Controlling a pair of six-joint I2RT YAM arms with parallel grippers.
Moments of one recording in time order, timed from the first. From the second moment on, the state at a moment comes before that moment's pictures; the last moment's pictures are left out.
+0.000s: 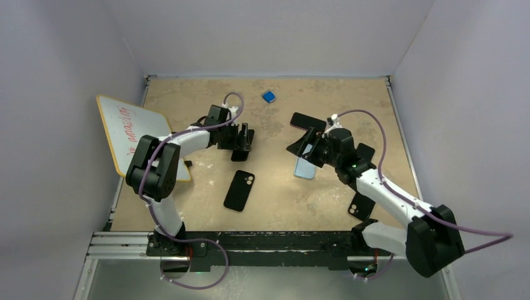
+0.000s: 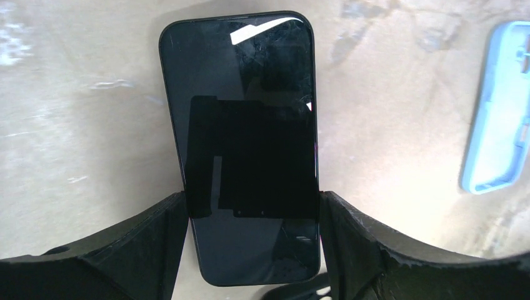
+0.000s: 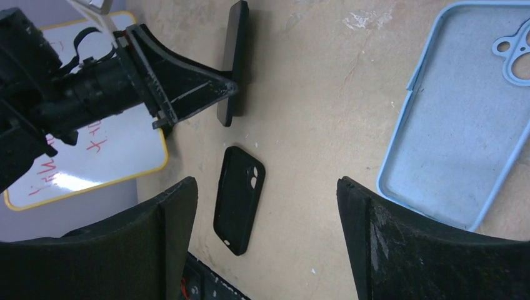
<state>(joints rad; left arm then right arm) -0.35 1.82 1.09 -0.22 0.27 -0.28 0.44 1.11 0.64 -0.05 -0.21 0.87</state>
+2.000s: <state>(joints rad) -0.36 1.66 1.00 -0.27 0.51 -0.39 0.54 1.84 1.02 0.13 -0.25 1.06</state>
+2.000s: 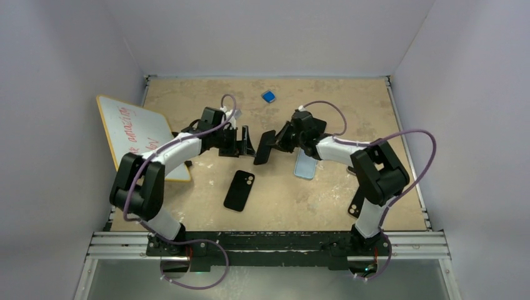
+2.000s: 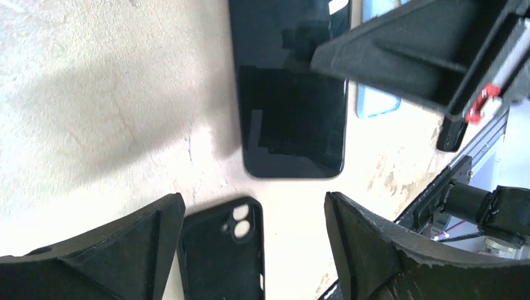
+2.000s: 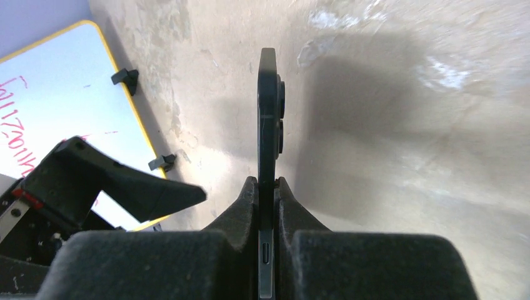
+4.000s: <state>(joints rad) -0.55 1.54 0.69 -0.05 0.22 -0.83 0.47 1.15 0.54 0.06 -0.39 0.81</state>
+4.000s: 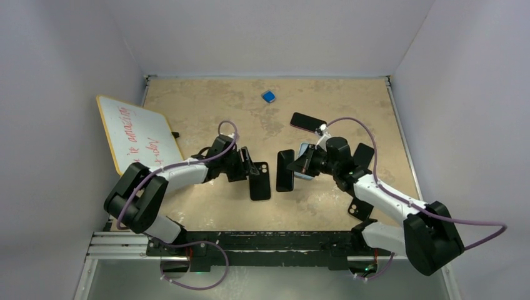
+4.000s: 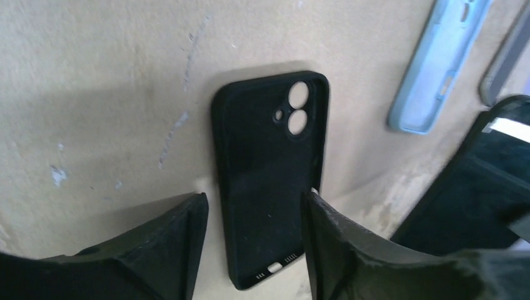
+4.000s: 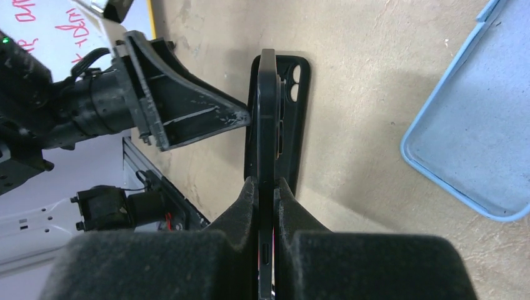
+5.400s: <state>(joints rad) -0.31 1.52 0.49 0.13 0.60 -0.64 0.67 1.64 0.72 0.20 -0.41 0.96</state>
